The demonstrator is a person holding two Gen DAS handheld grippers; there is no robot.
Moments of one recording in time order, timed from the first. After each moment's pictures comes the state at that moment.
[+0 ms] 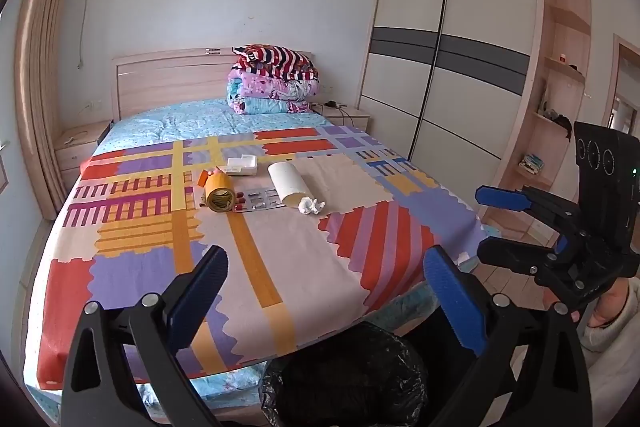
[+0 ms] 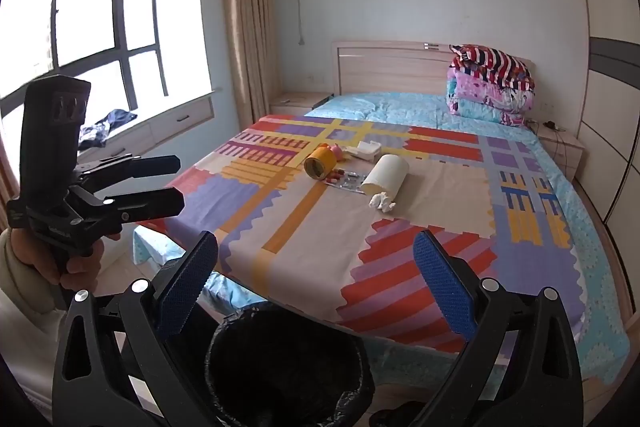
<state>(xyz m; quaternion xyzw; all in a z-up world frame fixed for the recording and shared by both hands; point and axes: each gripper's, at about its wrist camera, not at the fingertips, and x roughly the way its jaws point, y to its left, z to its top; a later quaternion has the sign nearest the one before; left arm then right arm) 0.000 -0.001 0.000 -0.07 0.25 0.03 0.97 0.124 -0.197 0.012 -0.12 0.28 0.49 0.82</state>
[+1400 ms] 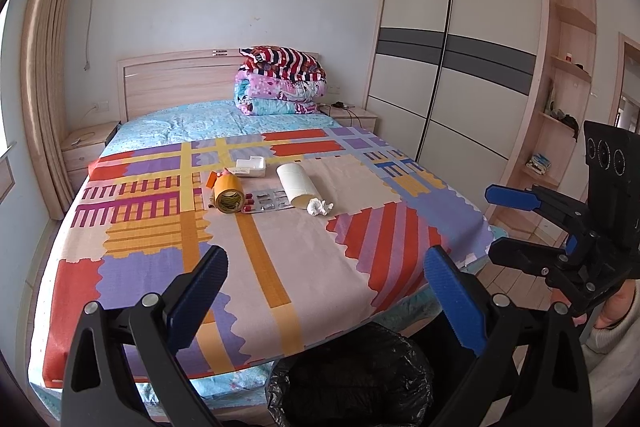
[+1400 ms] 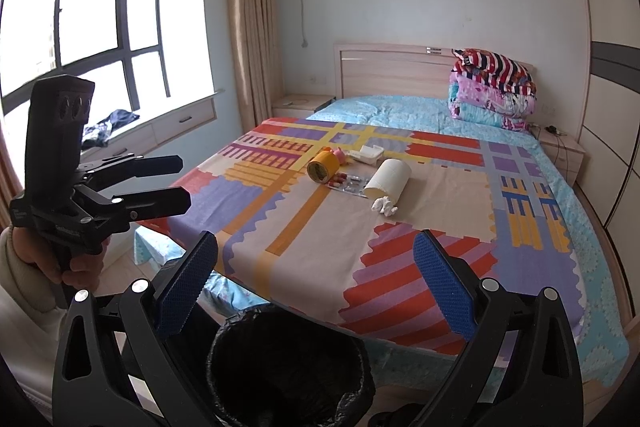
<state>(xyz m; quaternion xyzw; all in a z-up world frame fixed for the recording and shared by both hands) -0.001 -0.001 0.004 -0.07 0.25 0.04 0.97 0.121 -0.194 0.015 -0.12 0.27 0.49 0.82</state>
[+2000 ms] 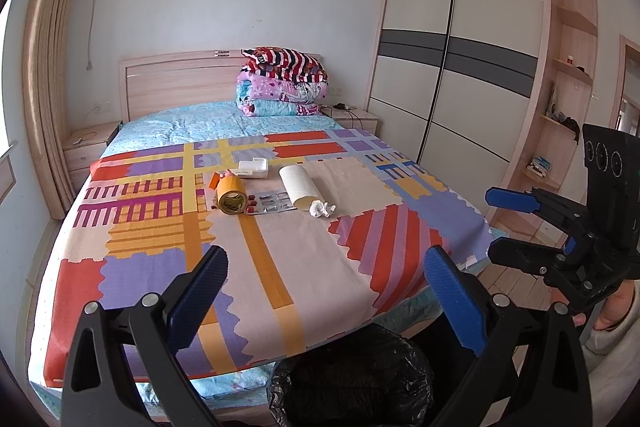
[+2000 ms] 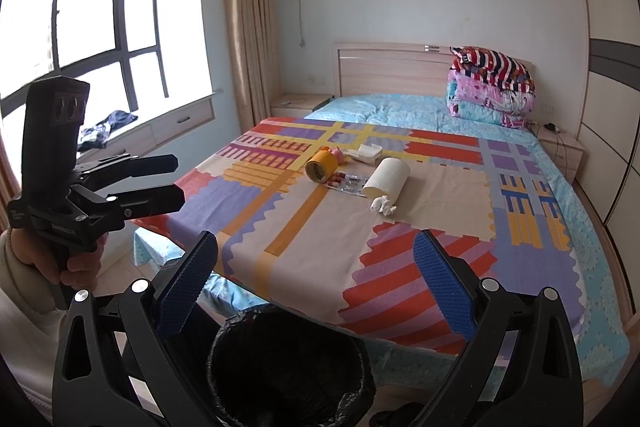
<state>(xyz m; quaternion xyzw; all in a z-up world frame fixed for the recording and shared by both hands) -0.002 0.002 0.006 -0.07 0.25 0.04 0.96 0.124 -0.195 0.015 -0.12 0.27 0.49 0.82</state>
